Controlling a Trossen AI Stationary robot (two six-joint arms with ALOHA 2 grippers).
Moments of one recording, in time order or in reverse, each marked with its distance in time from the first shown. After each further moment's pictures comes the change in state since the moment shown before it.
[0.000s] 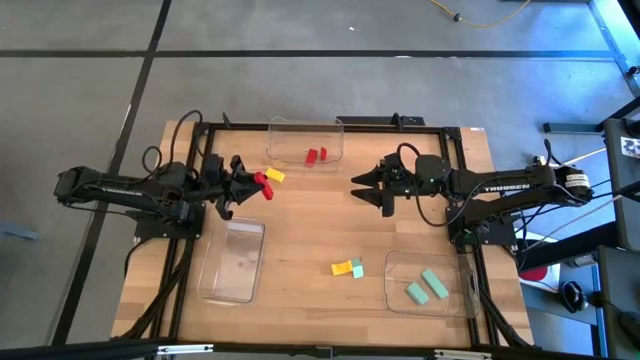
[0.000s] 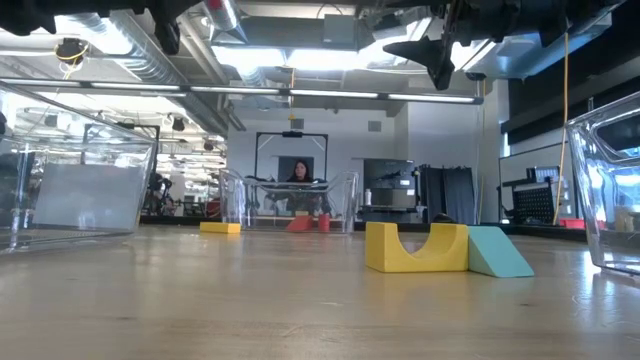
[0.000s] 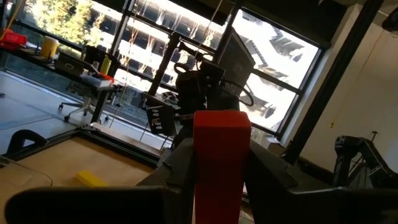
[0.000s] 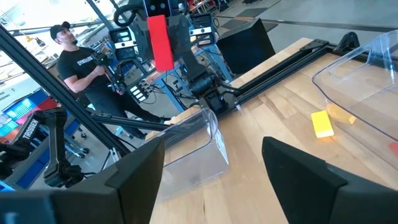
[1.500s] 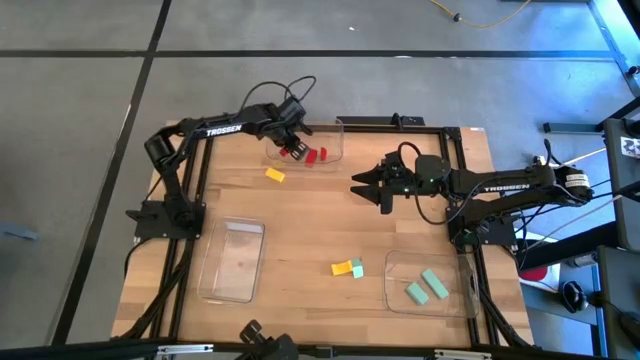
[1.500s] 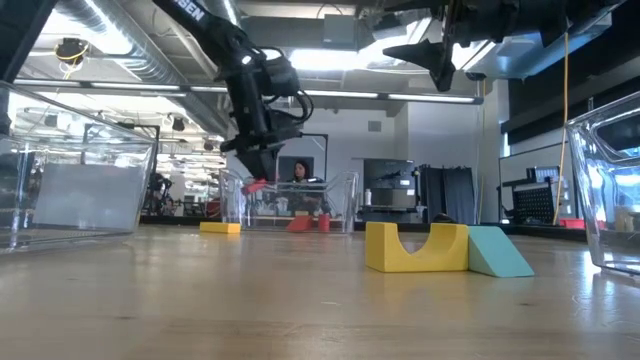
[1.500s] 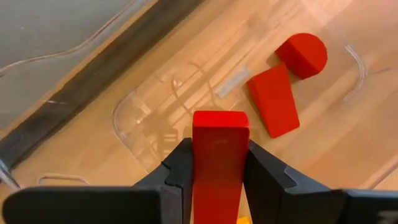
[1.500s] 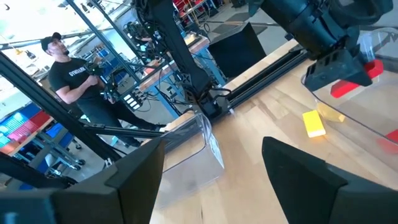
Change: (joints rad) left arm 0.634 1.198 0.982 -1.169 0.019 0.209; right arm 0.000 0.000 0.000 -0.001 0.046 0.043
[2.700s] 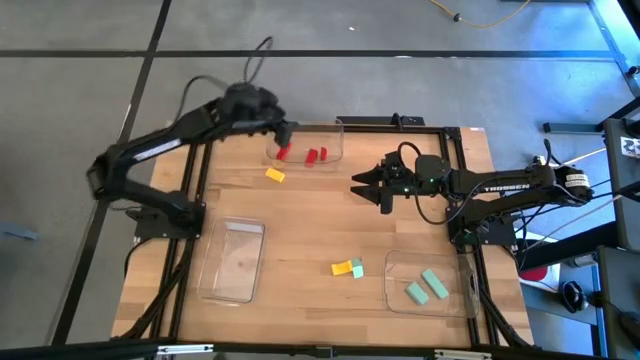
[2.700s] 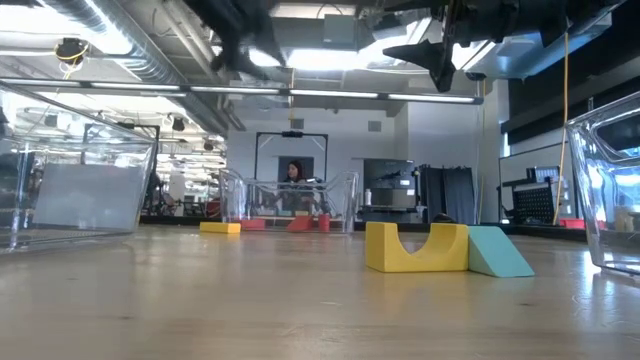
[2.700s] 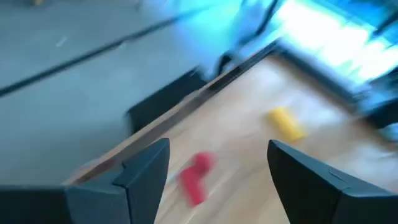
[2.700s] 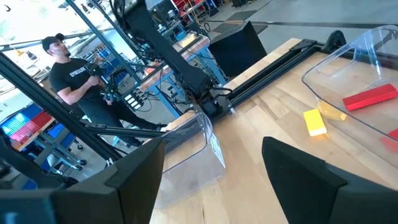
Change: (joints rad) left arm -0.079 -0.508 -0.092 0.198 0.010 -0.072; right arm 0.000 0.000 0.000 0.000 -0.003 0.005
